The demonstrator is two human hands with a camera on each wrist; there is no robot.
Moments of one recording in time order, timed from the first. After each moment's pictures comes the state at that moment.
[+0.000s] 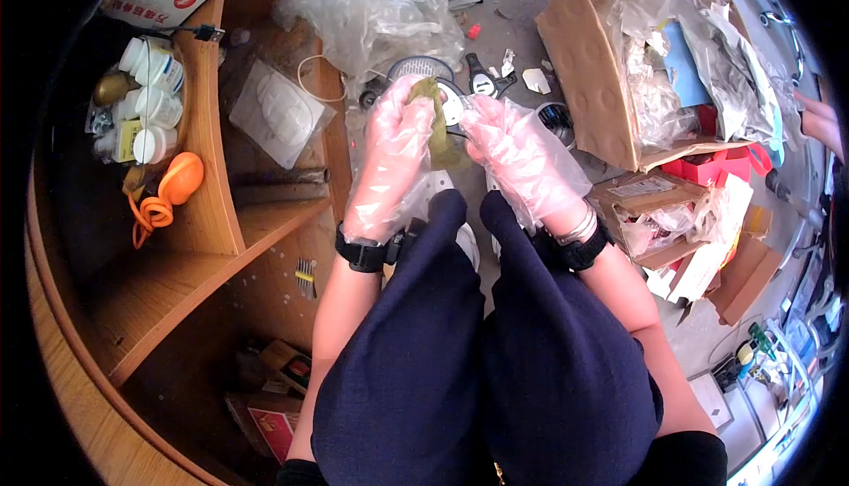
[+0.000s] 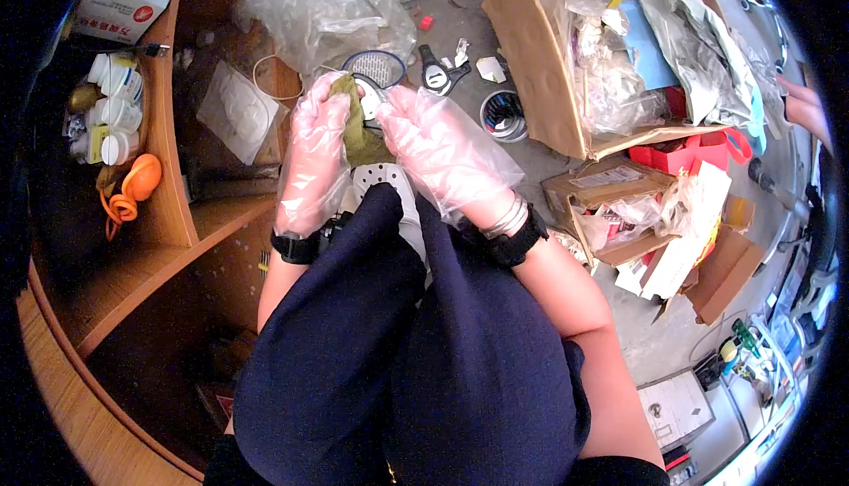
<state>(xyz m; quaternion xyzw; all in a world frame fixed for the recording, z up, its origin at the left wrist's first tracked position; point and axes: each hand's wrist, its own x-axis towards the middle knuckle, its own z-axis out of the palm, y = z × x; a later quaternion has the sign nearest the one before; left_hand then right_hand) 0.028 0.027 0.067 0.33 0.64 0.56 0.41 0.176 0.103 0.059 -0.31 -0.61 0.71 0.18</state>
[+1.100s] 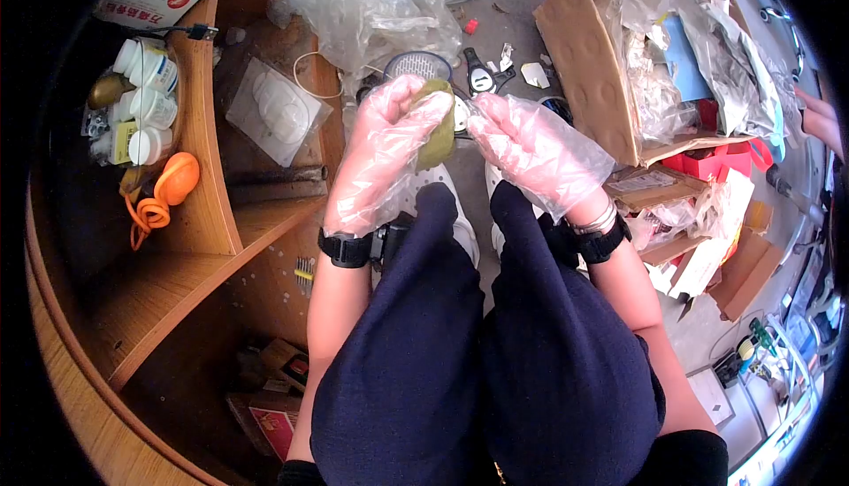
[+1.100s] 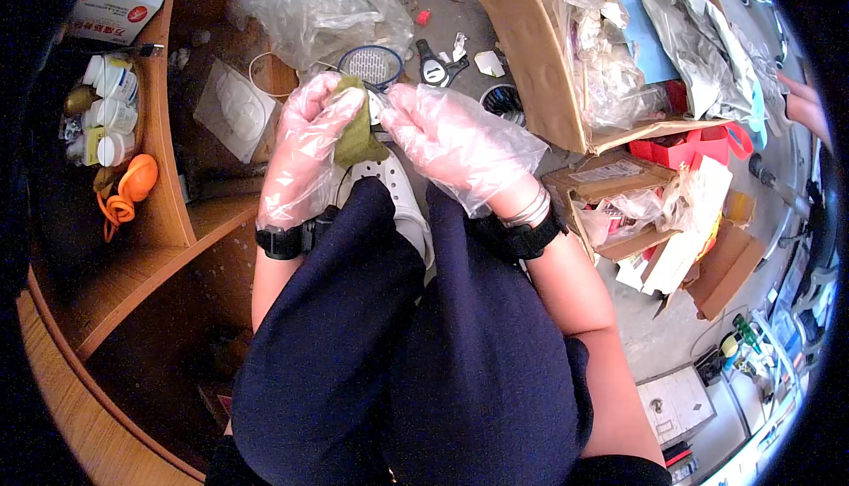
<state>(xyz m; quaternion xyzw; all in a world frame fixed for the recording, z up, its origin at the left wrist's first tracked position) 0.019 0.025 0.081 0.27 0.58 0.55 0.53 0.187 0.120 0.075 -0.24 -0.80 0.54 0.11</state>
